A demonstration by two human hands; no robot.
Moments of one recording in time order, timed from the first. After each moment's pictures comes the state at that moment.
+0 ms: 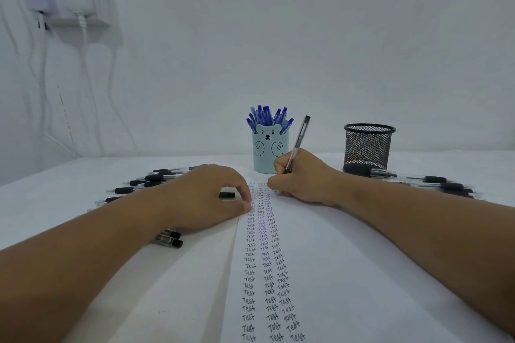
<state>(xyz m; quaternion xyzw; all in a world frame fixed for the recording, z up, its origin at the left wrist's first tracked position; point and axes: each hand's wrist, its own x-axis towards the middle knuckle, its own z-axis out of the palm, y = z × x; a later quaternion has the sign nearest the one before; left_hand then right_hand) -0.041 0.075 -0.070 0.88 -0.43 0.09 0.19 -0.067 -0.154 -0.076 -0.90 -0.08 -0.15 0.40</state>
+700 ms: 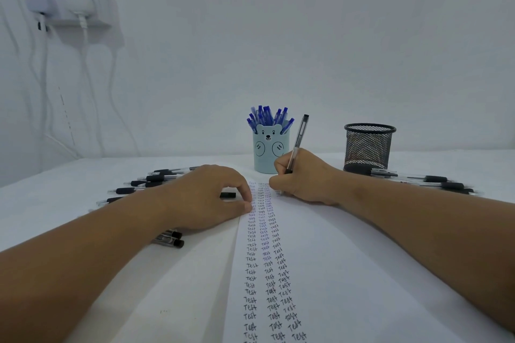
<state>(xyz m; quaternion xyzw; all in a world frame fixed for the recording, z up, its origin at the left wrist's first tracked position) -0.038 0.076 -0.072 0.88 -0.44 0.08 0.19 -0.068 -0.155 -0.074 -0.91 -0.10 -0.16 0.36</state>
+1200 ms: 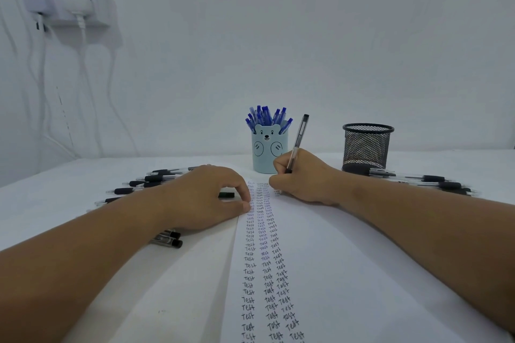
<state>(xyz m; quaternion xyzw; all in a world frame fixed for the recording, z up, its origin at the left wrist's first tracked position) -0.039 0.076 -0.071 0.88 -0.43 0.07 0.19 -0.068 -0.157 -0.075 -0.91 -0.11 -0.17 0.35</state>
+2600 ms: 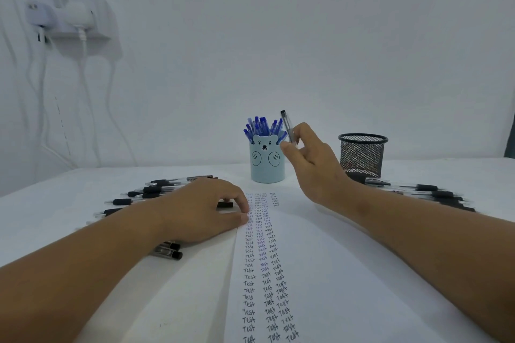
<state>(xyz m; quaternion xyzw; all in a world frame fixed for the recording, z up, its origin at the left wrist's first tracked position) -0.040 0.079 -0.071 0.89 -0.42 0.06 0.18 -0.082 -0.162 -0.064 -0.83 -0.13 -0.37 0.39</state>
